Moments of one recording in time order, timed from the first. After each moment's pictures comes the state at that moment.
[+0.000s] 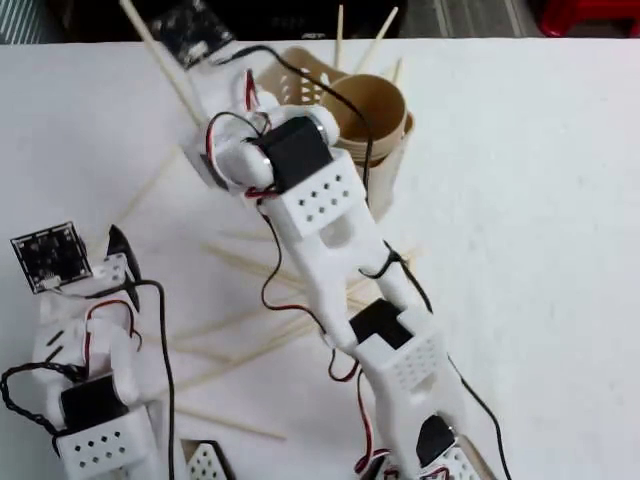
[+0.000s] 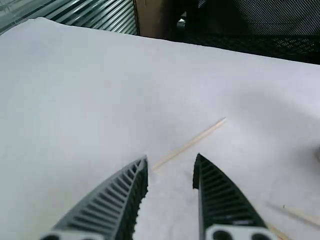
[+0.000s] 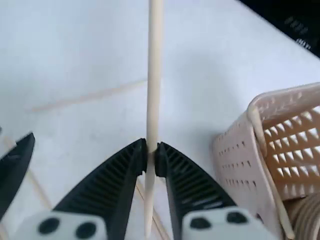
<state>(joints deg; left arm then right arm) -25.4 -90.0 81.9 42.6 -0.6 -41.4 29.2 -71.6 93.5 3.6</state>
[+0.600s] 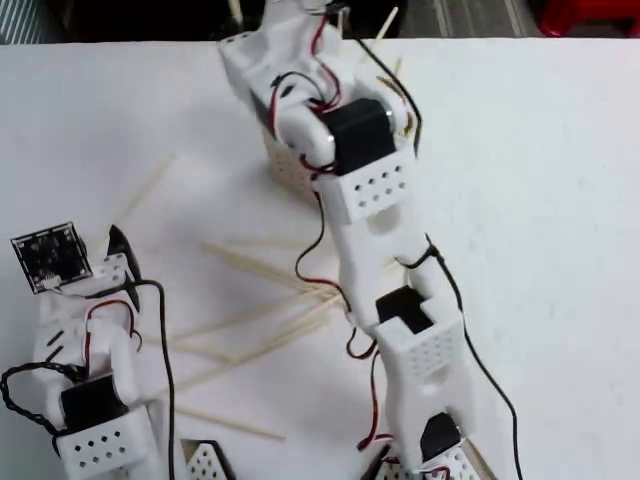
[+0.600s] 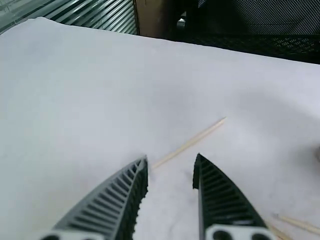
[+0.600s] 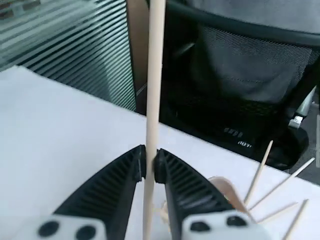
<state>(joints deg) -25.4 -90.0 81.9 42.6 -0.6 -31.1 29.2 -78.2 75.1 1.6</state>
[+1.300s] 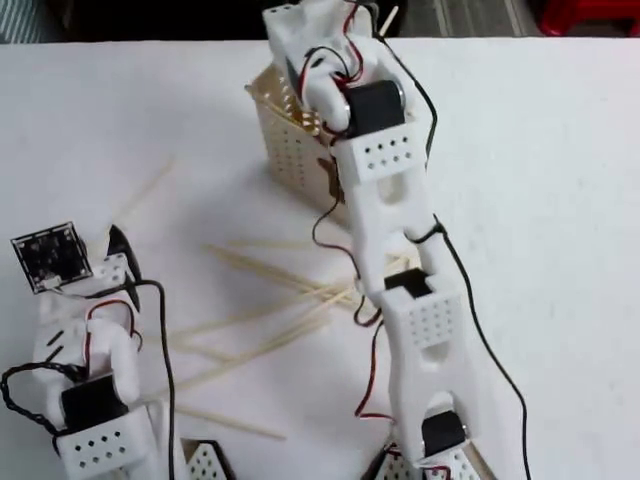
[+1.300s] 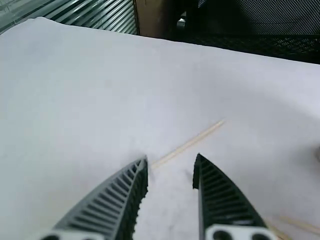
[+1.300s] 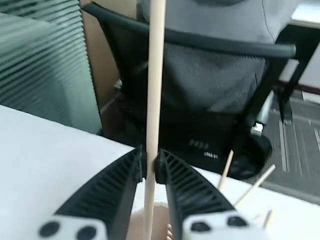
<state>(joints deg) -25.4 -90.0 81.9 42.6 -0.6 -22.8 40.4 -78.2 61.3 3.8</state>
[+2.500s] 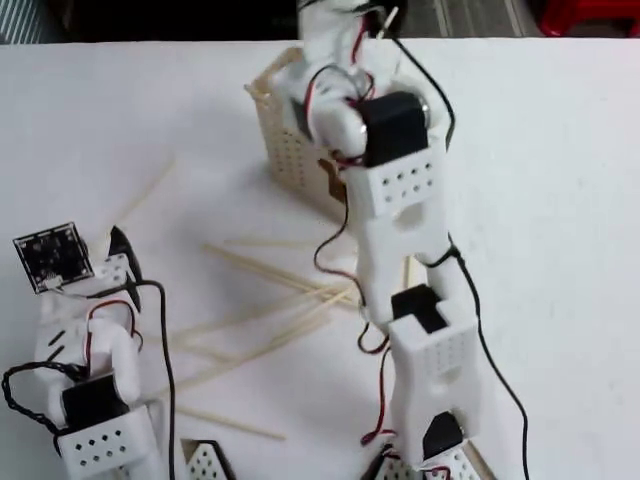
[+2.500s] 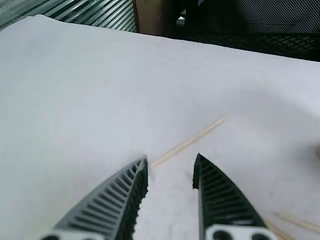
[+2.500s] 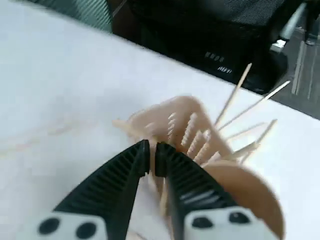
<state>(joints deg) -25.4 -90.0 82.7 42.1 -0.6 -28.1 26.3 -78.2 96.8 10.0</state>
